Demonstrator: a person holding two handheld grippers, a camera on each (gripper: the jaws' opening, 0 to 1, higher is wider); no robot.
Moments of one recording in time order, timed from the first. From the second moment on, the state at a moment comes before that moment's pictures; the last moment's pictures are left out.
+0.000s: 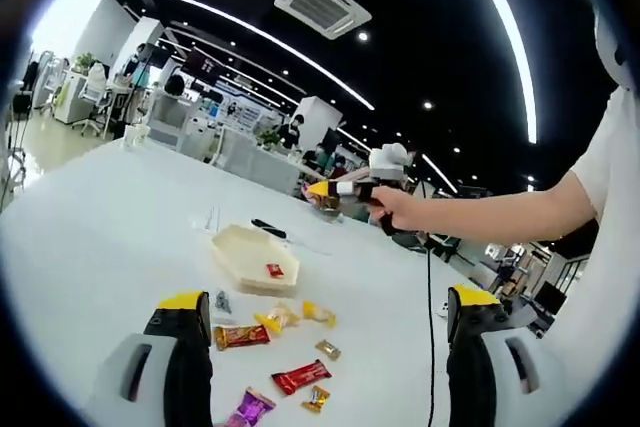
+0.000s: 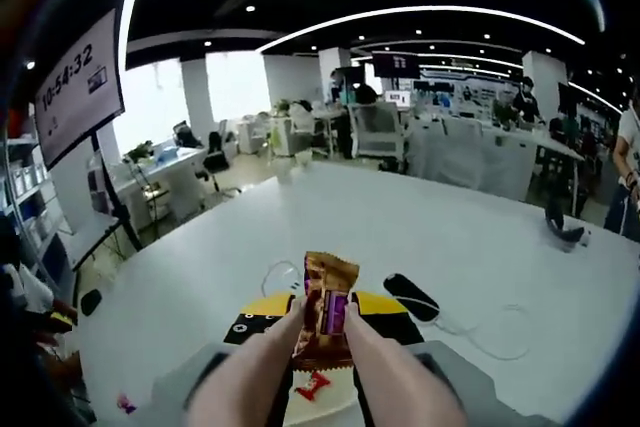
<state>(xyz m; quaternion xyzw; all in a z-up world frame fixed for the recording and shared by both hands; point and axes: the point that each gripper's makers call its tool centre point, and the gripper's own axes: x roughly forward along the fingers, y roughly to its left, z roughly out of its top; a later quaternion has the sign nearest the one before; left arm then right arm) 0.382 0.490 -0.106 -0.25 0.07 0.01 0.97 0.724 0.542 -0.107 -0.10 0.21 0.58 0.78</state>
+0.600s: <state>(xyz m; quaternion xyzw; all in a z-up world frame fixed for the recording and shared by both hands) 0.381 0.493 -0.114 -0.23 0.09 0.01 0.97 0.710 0.550 -0.102 -0.09 0.21 0.59 0.77</state>
